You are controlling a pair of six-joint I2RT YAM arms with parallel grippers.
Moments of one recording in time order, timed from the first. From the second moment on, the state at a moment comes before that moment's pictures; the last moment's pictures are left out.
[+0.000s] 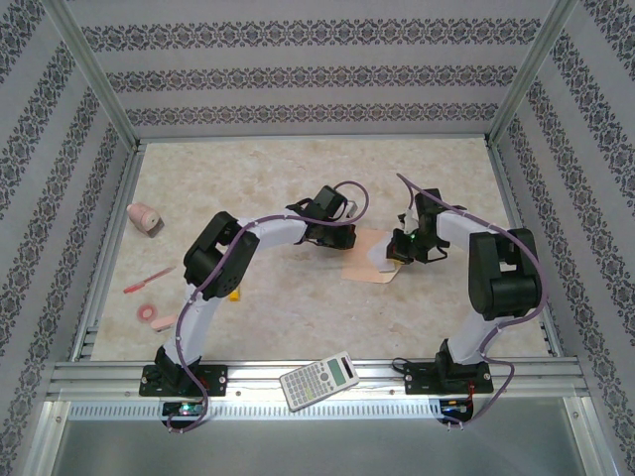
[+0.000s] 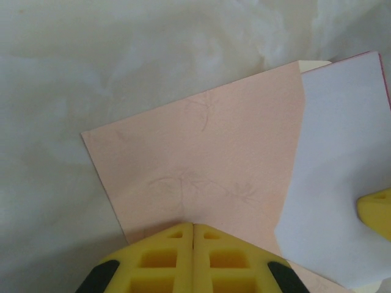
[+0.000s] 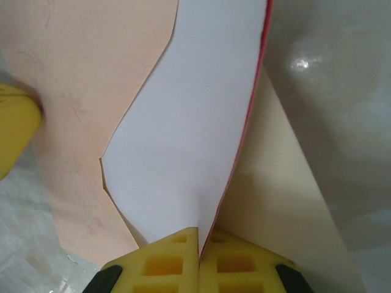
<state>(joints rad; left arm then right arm) -0.67 2.22 1.54 -0.27 0.35 -0.45 0.08 1.73 0.97 -0.63 -0.48 0.29</state>
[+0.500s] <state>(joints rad) -0.67 2.20 1.51 -0.26 0.34 -0.52 0.12 1.73 0.97 -0.61 -0.49 0.28</state>
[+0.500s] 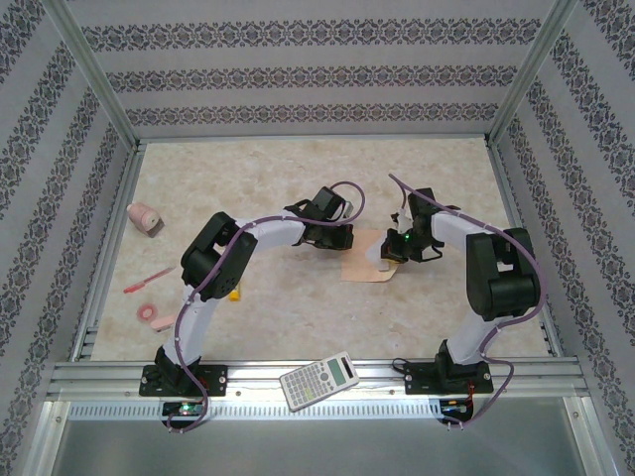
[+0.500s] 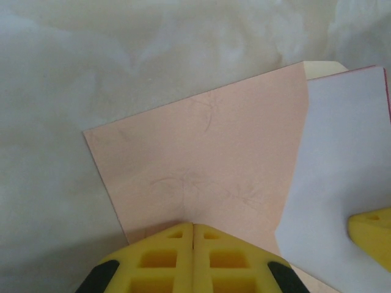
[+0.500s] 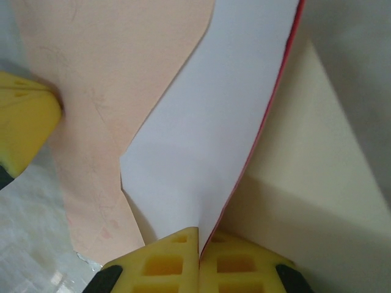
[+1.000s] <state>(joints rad) -0.67 2.19 1.49 -0.23 0.34 -0.60 0.17 1.75 0.98 -0.60 -0.48 0.29</state>
